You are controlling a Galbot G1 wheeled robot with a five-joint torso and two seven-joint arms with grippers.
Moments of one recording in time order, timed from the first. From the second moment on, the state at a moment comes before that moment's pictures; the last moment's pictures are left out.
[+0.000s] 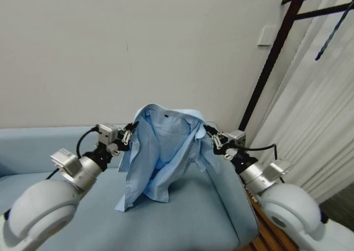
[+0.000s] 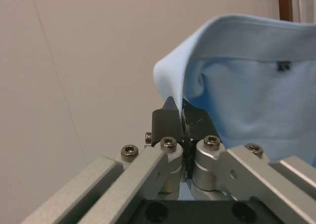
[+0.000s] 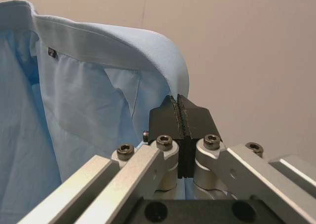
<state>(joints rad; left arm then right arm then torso) 1.03 -0.46 -0.70 -2.51 -1.08 0.33 -0.32 -1.02 0.62 0.50 2.50 0.90 -0.25 0.24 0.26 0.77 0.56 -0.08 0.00</state>
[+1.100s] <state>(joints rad) 1.18 -0.39 -1.20 -2.49 -1.72 0.27 -0.16 -1.16 0.33 1.09 2.49 1.48 -0.31 0.18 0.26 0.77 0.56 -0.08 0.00</state>
